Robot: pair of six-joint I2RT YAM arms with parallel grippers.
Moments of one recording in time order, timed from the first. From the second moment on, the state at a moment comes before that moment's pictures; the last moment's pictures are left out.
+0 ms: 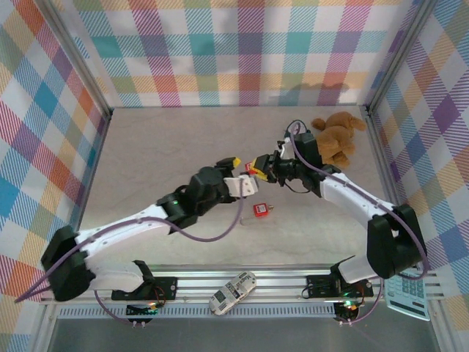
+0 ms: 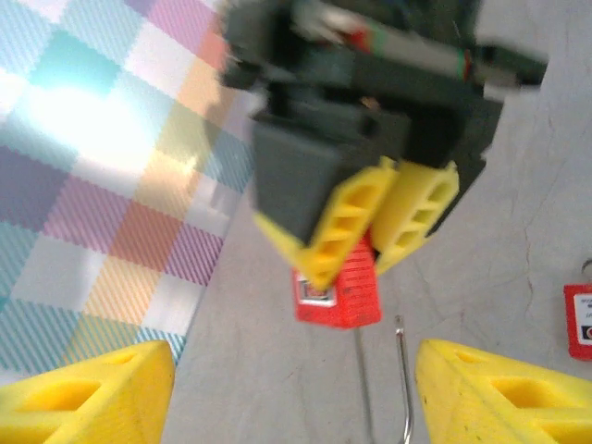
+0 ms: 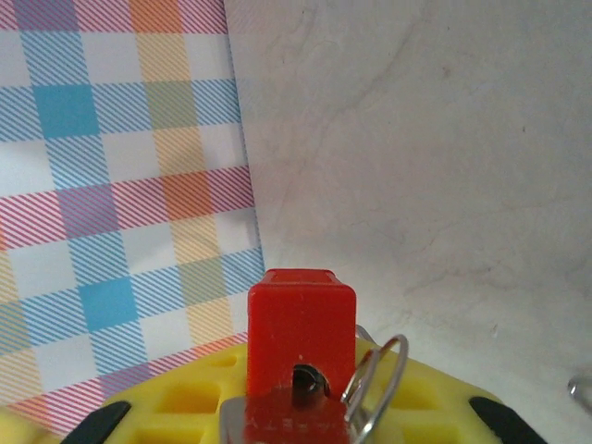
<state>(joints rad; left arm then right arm) -0.91 1.20 0.89 -0.01 -0.24 0.76 0.43 1.46 0.96 -0.07 -0.71 1.09</state>
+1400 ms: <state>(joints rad) -0.86 0.94 0.73 -0.18 -0.27 0.38 0.54 1.96 1.07 0.11 -0.65 1.01</state>
